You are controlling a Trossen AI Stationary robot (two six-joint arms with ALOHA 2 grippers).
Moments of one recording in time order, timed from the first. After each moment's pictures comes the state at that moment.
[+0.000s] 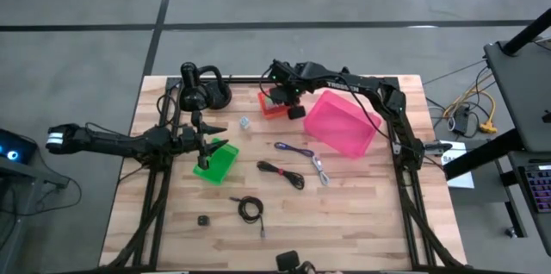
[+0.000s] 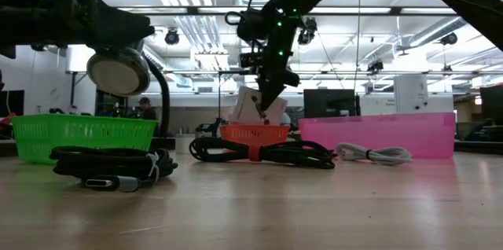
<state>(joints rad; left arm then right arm) 0.00 0.52 0.03 0.62 -0.19 0.06 -0.42 2.16 1.91 -0.94 0.10 -0.71</state>
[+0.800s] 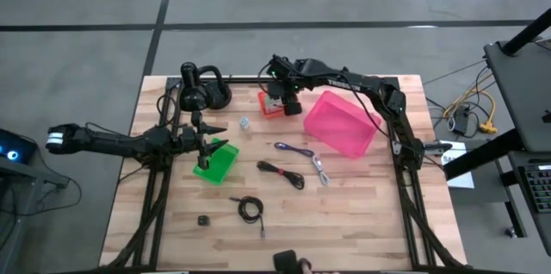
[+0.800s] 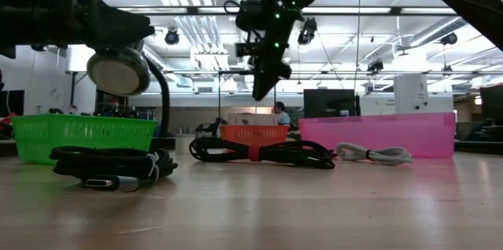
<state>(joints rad) 0.00 0.52 0.03 0.62 -0.19 0.06 -0.42 2.16 1.98 -0.94 0.11 -0.67</state>
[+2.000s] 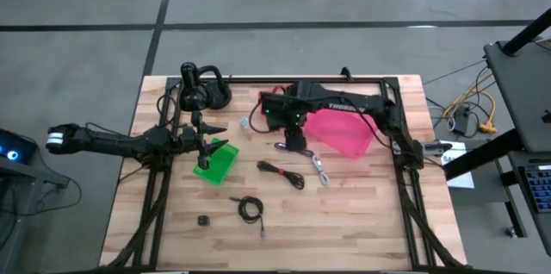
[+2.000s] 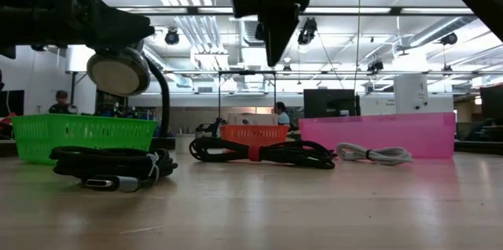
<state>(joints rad) 0.00 0.52 0.03 0.62 -0.19 0.06 -0.14 2.16 2.19 -1.46 0.02 -0.22</state>
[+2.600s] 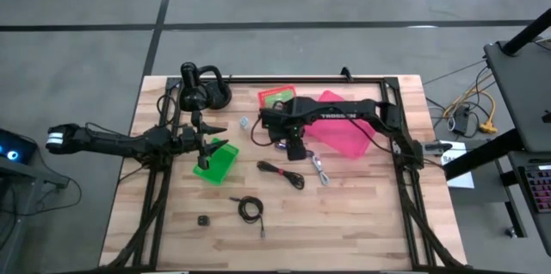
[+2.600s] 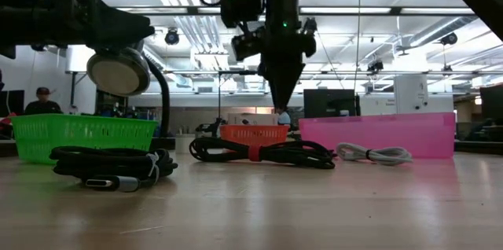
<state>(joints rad) 0.00 0.52 0.03 0.62 -0.19 0.06 -0.13 2.16 1.89 -1.24 0.02 -0.21</state>
